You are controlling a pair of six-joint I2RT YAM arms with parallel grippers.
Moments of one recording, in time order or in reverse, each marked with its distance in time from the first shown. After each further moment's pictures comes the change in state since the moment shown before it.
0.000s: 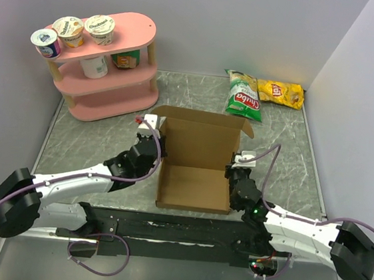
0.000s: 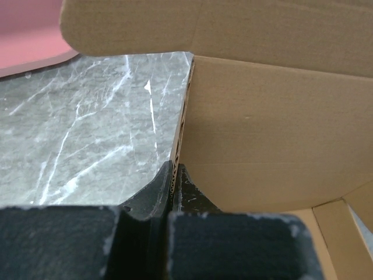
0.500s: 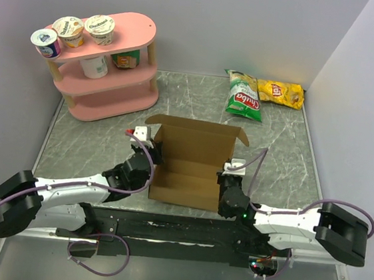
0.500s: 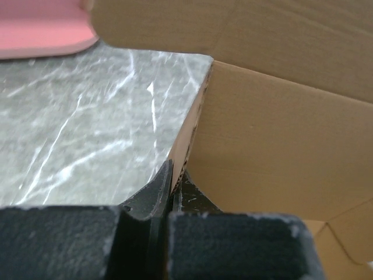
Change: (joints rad) left arm -0.050 -0.045 -0.196 0.277 -0.101 -0.055; right arm 0.188 0.193 0.000 0.219 0.267 -0.049
